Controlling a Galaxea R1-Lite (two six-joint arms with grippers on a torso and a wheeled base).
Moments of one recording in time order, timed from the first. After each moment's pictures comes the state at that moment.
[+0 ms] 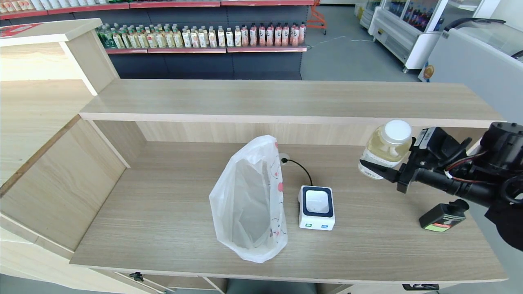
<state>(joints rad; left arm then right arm) 0.00 0.00 0.00 0.00 0.00 -0.01 0.09 1.73 -0.62 -1.13 0.67 -0.73</state>
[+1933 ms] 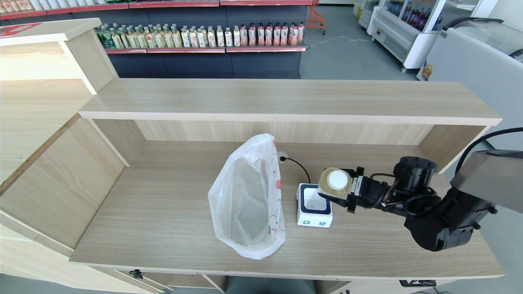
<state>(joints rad) 0.00 0.00 0.00 0.00 0.00 -0.01 0.19 2.20 -0.76 -1.36 0.83 -0.95</state>
